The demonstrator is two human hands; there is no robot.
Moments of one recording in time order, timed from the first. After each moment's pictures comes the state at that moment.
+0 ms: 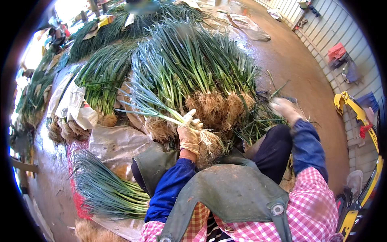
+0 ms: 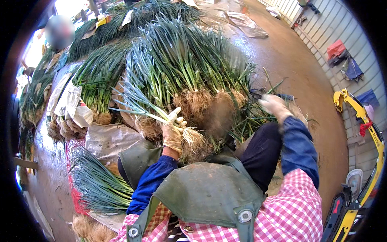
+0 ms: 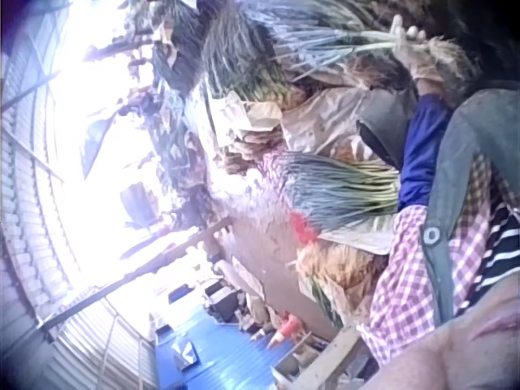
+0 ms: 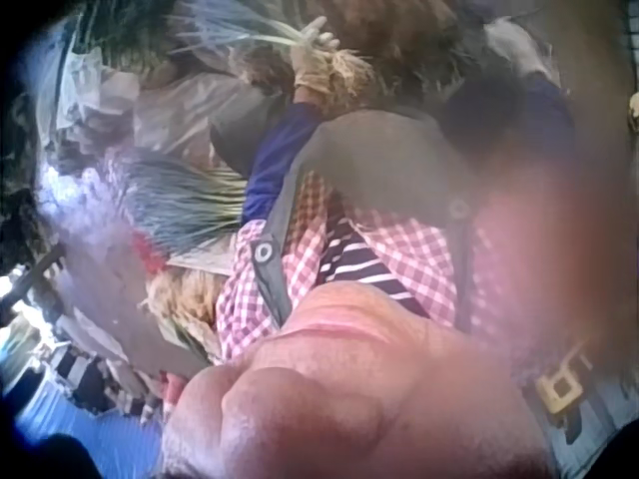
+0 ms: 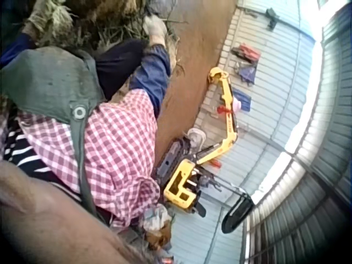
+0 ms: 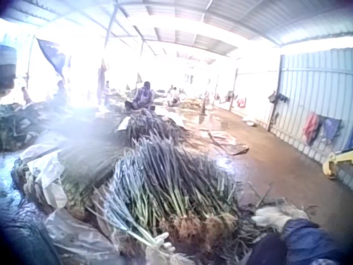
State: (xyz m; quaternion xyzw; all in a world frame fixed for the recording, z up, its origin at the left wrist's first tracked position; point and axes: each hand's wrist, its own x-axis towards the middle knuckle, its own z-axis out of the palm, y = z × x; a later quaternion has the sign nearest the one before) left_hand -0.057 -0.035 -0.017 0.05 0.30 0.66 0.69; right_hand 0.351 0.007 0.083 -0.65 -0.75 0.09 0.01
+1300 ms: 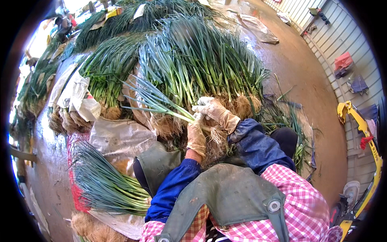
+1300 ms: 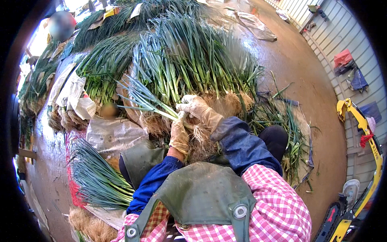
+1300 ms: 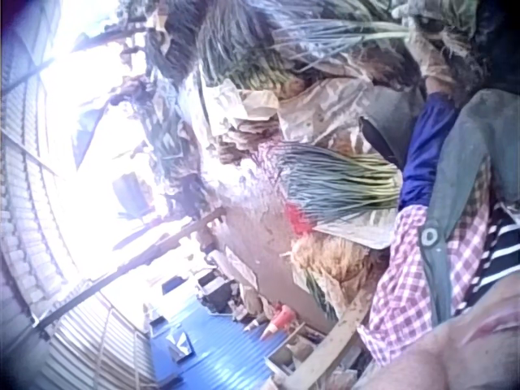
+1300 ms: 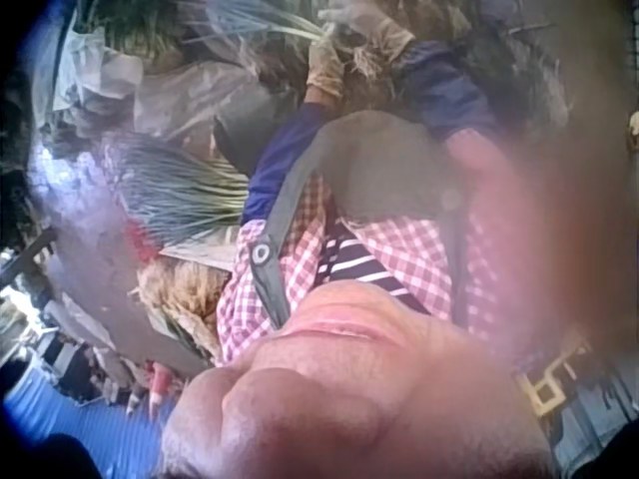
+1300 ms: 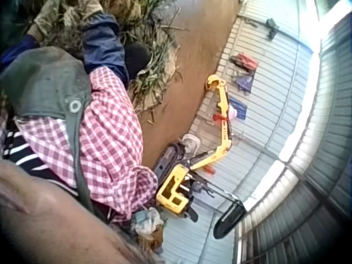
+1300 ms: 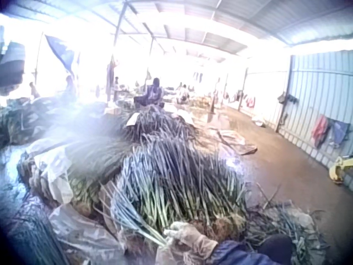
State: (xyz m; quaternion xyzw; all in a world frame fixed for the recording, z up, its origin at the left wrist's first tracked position) left_hand -0.049 -0.035 -0.015 0.09 0.38 0.63 0.67; right_hand 0.047 0.041 0.036 -0.49 -0.59 0.61 0.23
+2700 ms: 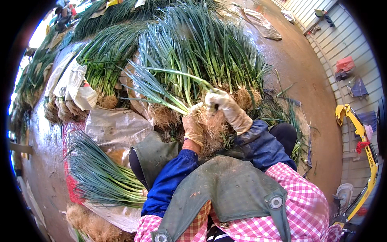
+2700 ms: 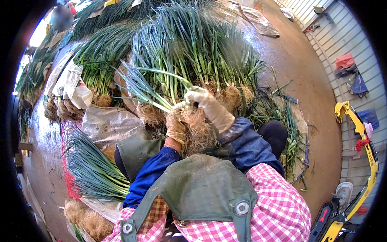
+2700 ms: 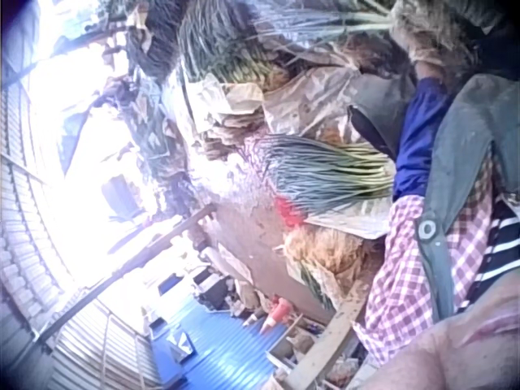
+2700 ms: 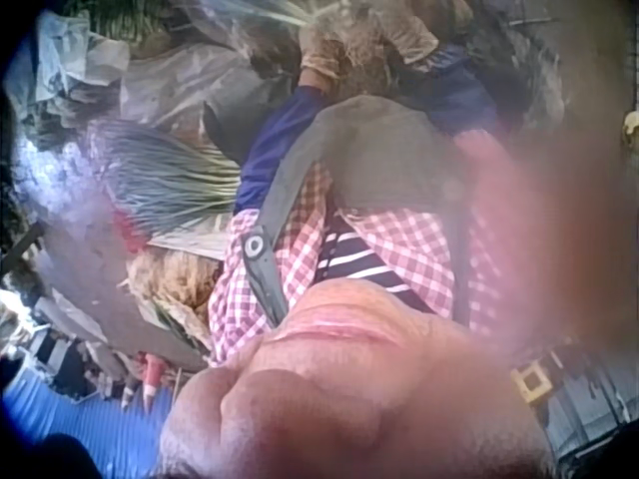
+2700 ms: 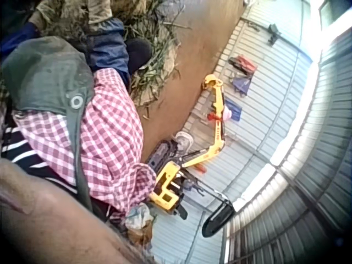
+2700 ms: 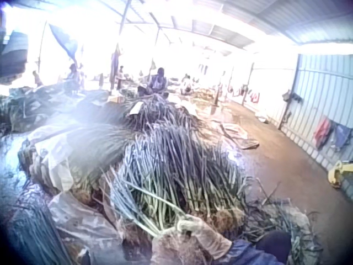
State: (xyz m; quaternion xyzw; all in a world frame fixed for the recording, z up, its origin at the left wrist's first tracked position) left_hand -0.050 -0.029 -0.030 -0.04 0.28 0.66 0.69; right_hand 0.073 0.010 0.056 -0.35 -0.51 0.70 0.36
